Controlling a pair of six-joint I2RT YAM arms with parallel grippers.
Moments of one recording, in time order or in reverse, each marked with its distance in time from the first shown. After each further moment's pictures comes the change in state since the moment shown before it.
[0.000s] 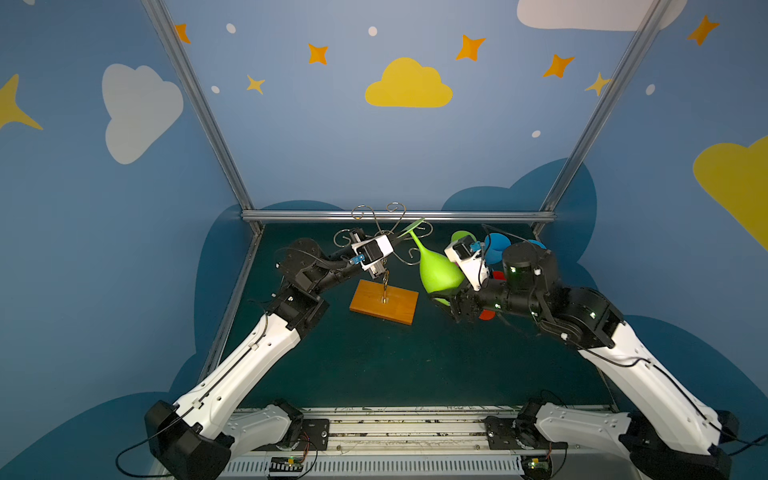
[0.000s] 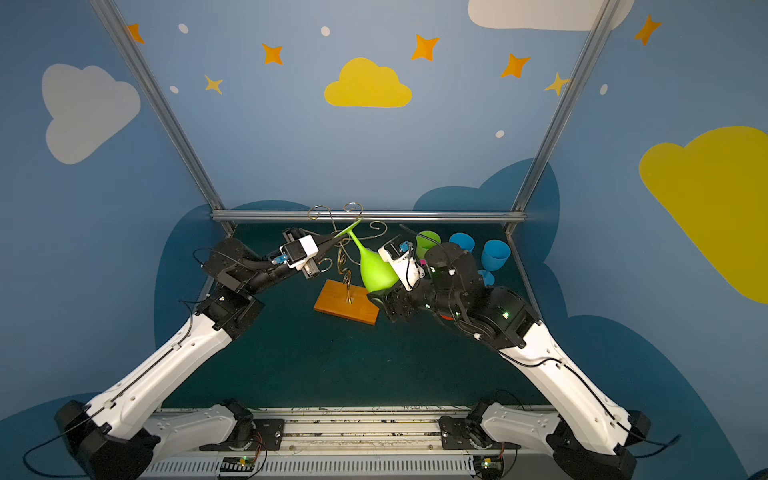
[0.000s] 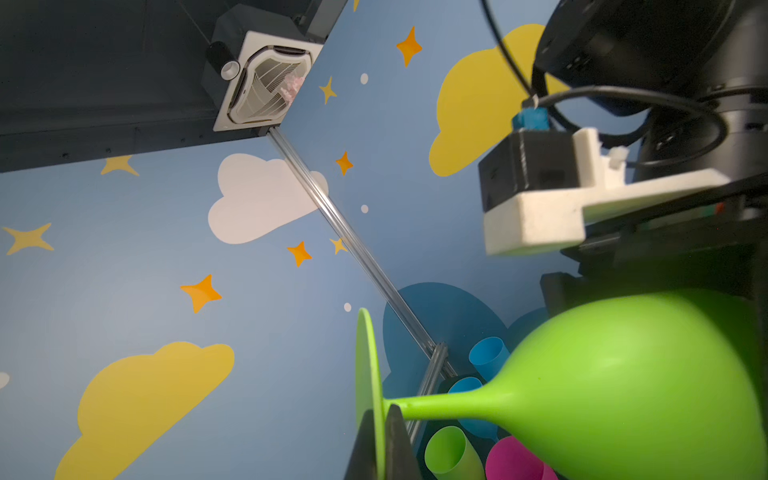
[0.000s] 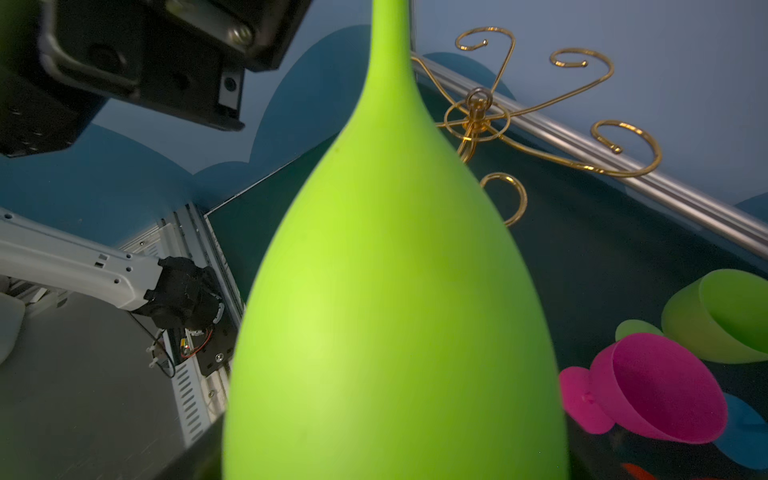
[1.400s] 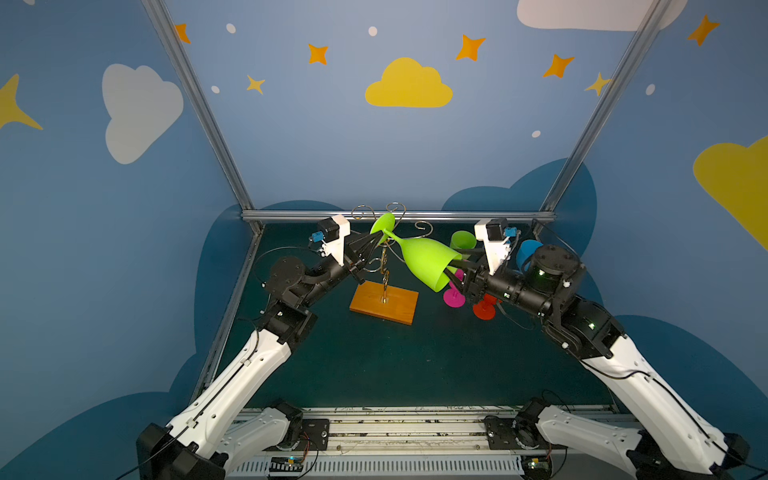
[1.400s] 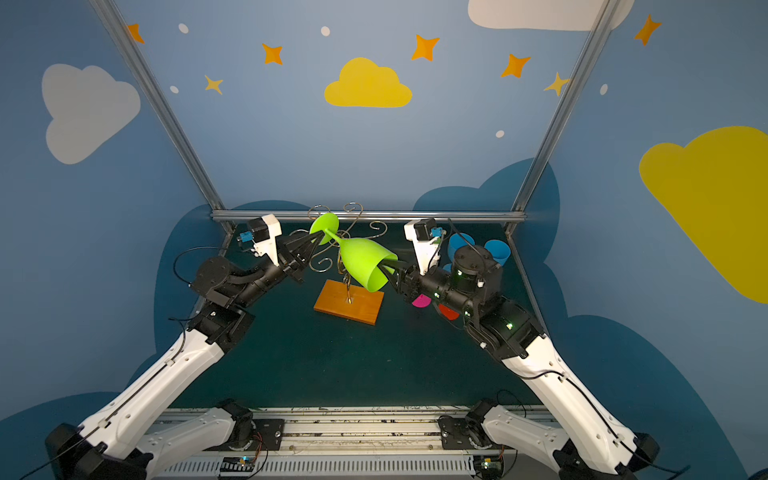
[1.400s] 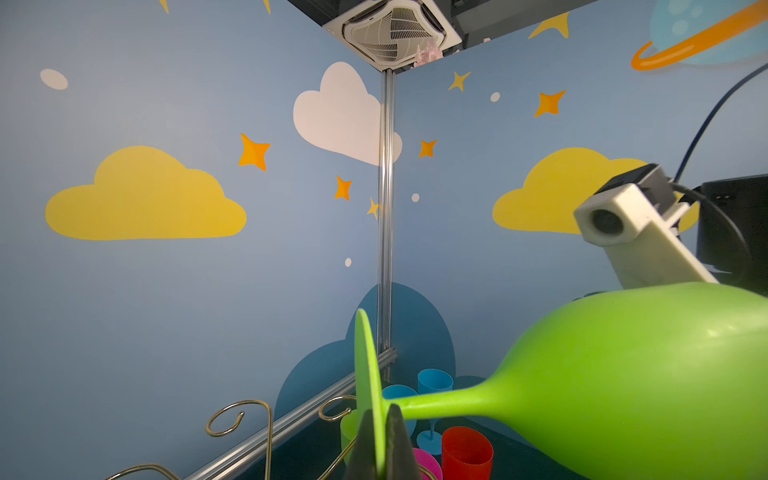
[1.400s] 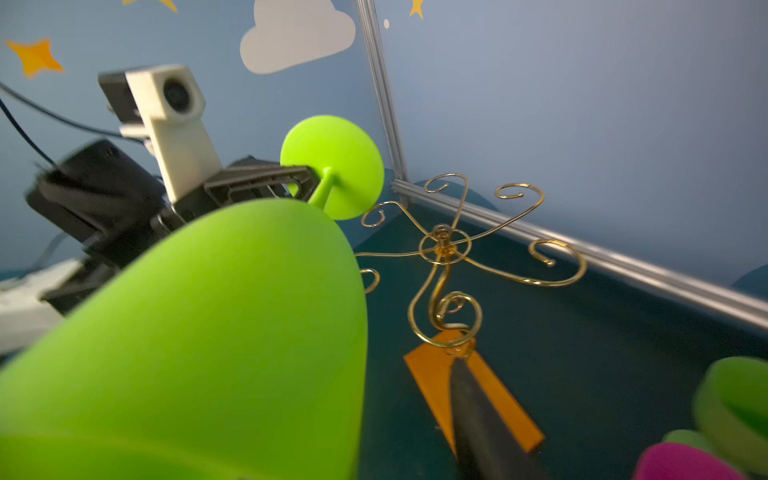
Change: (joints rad) left arm 0.092 -0.110 -0.176 0.087 -0.115 -0.611; right arm -0.119 -0.069 -0.175 0.432 -0.082 0.151
